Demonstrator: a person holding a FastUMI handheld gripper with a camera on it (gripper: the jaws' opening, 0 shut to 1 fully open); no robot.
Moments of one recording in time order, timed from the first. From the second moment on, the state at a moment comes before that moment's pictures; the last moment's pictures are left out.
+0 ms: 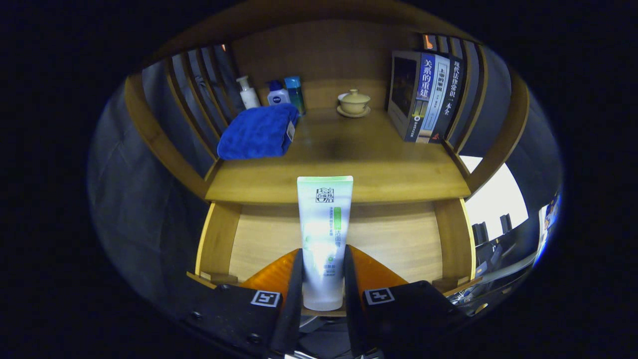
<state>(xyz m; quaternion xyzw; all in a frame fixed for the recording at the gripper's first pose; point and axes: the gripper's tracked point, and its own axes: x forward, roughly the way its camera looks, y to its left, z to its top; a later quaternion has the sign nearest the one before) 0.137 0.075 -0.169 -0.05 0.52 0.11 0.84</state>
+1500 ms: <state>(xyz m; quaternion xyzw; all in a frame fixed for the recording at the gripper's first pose) 0.275 0.103 -0.220 -0.03 0.45 0.07 0.89</state>
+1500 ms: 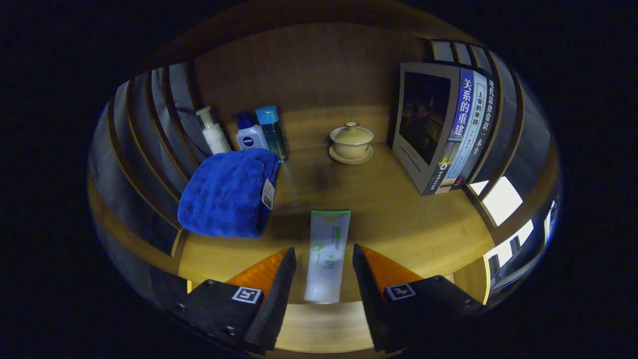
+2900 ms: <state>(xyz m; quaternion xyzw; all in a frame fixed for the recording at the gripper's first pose) 0.096 0.078 -0.158 0.00 0.27 0.12 0.96</state>
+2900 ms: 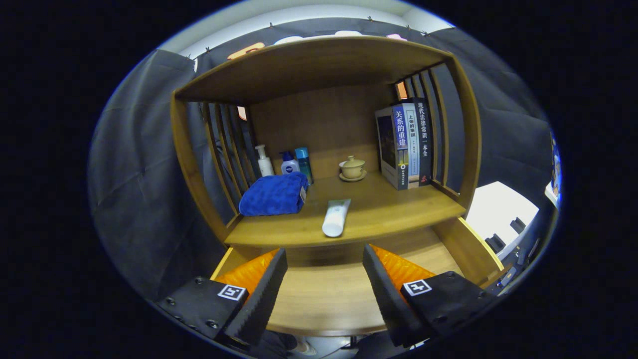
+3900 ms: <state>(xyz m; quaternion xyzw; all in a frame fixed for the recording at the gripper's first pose) -0.001 0.019 -0.233 -0.05 0.26 0.08 0.96</state>
